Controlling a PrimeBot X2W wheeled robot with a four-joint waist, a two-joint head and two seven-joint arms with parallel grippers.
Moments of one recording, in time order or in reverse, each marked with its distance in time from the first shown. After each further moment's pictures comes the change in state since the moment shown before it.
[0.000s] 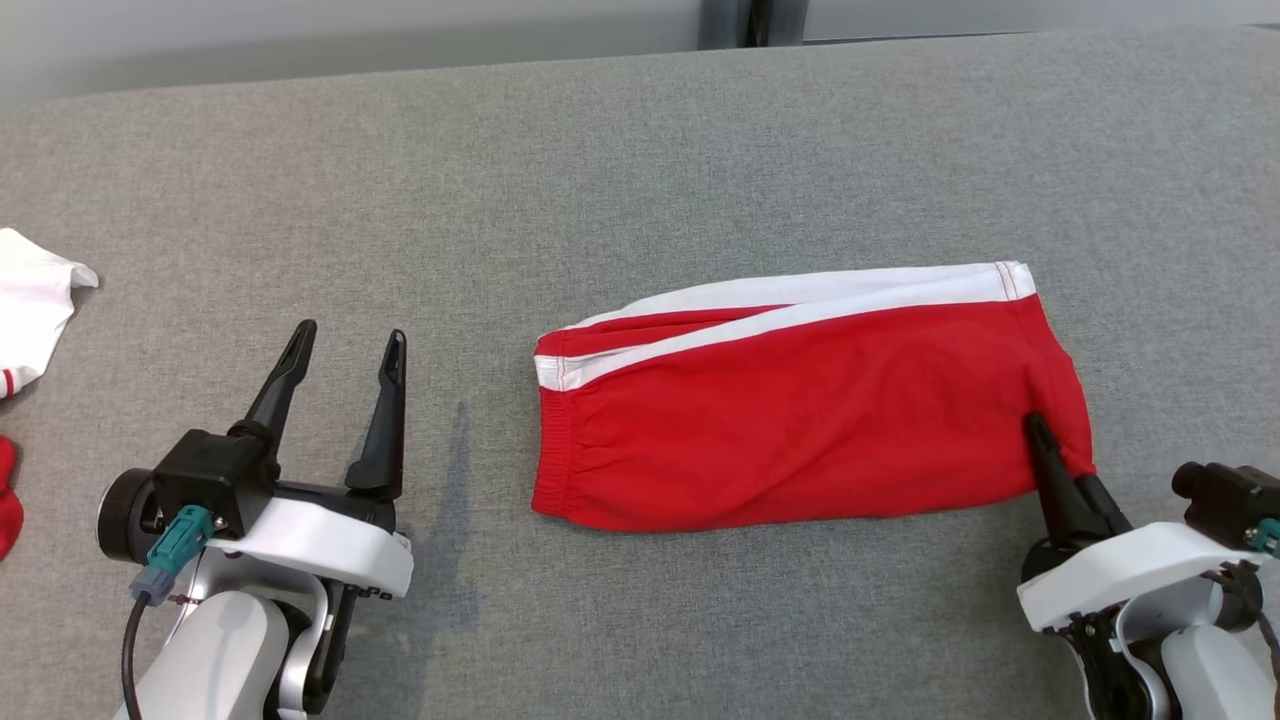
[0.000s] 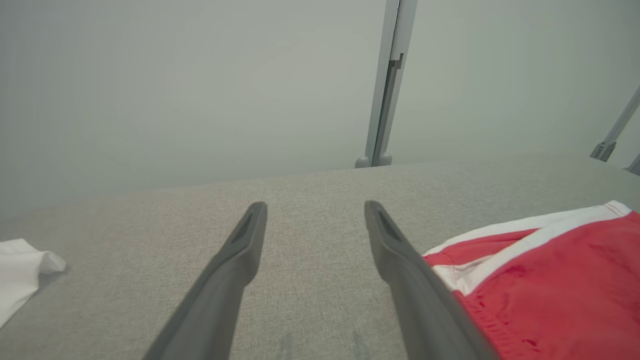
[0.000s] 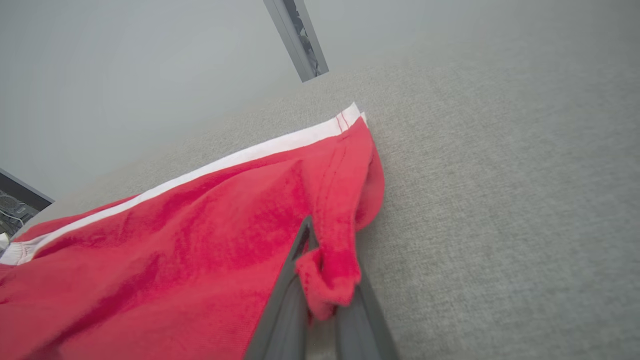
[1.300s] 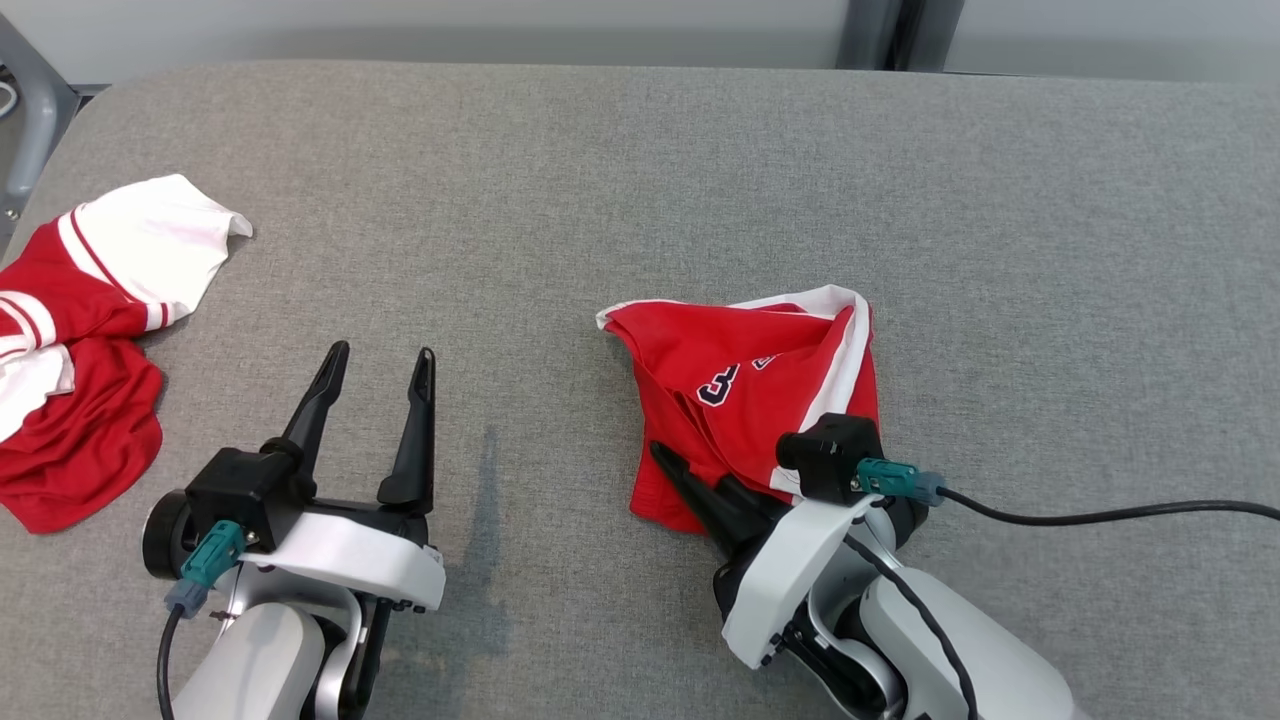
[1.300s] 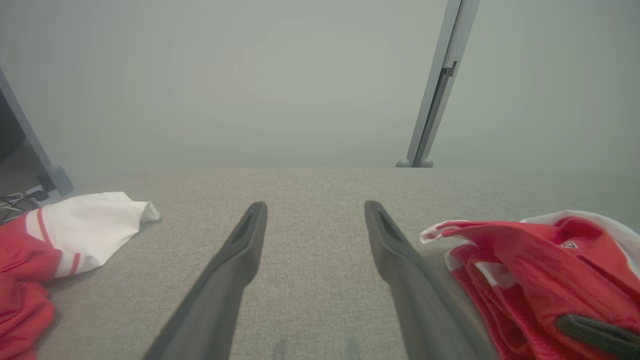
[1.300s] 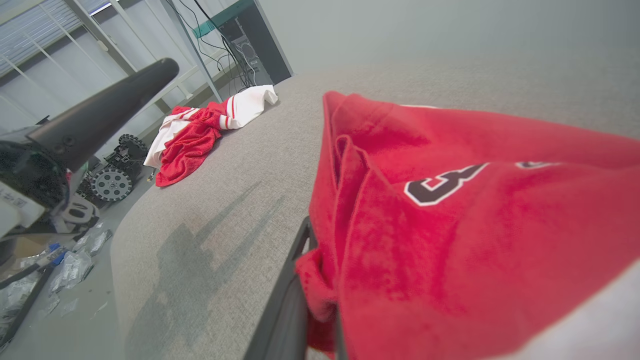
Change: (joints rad) left arm 0.008 -0.052 -0.020 0.041 -0.030 0.001 -0.036; right arm -0.292 0.087 0.622 0.098 0.010 0.000 0.062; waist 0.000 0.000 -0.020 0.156
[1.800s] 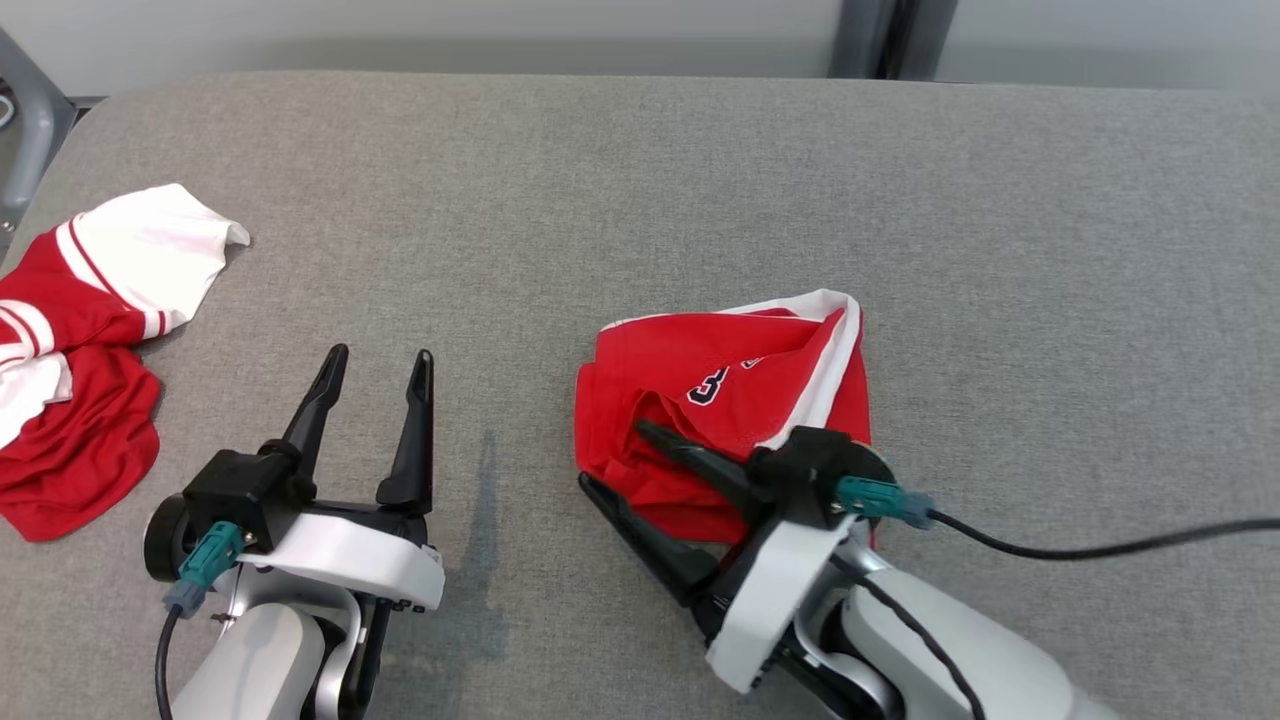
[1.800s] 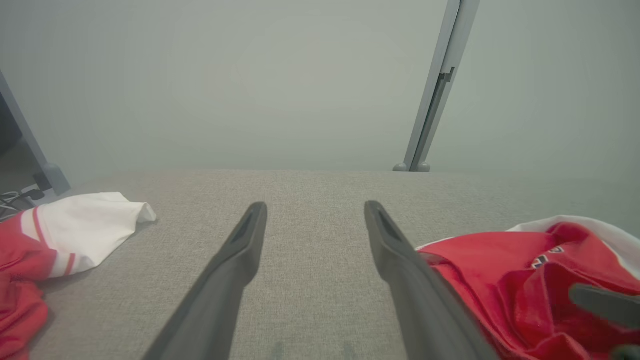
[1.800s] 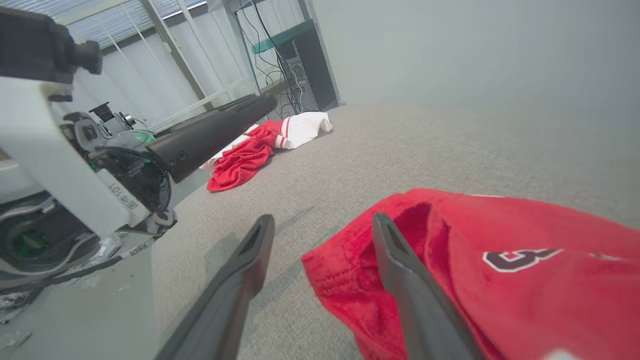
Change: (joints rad) left arm 0.000 -0.009 0.004 0.017 -0.008 -0.007 -0.010; right arm -0.073 -0.056 0.177 -0.061 0.055 0.000 -0.085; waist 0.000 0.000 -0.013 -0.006
